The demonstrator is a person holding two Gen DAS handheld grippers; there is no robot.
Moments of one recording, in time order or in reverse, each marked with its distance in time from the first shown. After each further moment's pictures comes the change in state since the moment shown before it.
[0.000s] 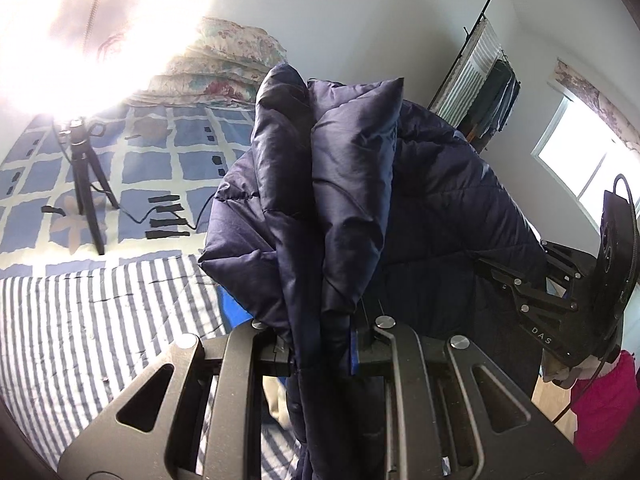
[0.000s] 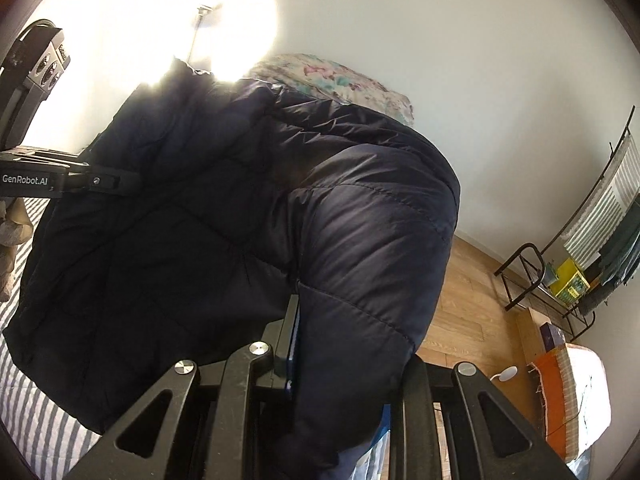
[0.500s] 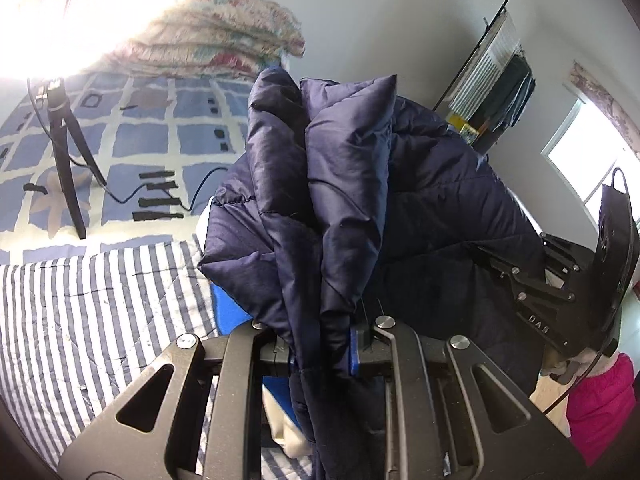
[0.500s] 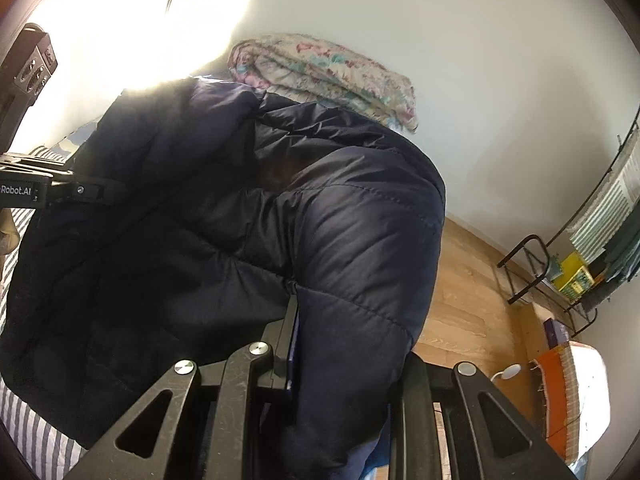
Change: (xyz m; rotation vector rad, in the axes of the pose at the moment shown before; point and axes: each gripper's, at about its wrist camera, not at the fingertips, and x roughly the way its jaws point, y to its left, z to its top) left arm 0.058 0.026 -0.002 -0.051 0.077 0.008; right arm 0.051 -0.002 0.002 0.009 0.052 0.034
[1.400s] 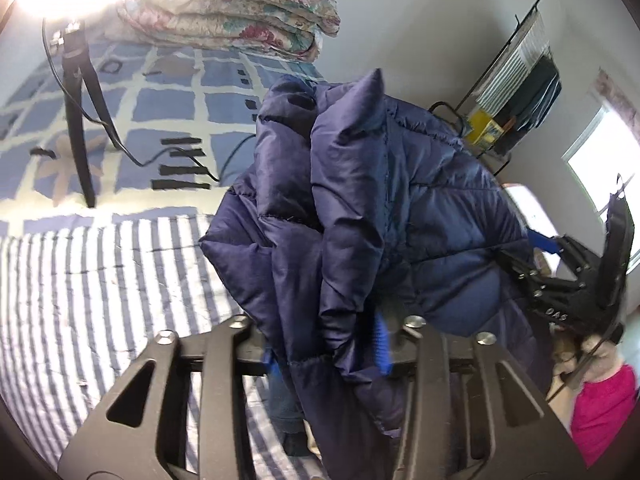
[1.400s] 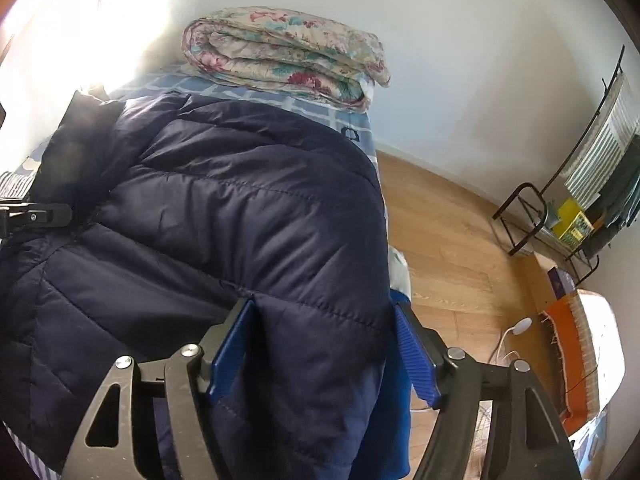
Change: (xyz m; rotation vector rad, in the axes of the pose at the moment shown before) left arm 0.028 0.034 -0.014 -0.056 0.042 0.083; right arm 0.051 -0.036 -0.015 0.132 0.099 -0.051
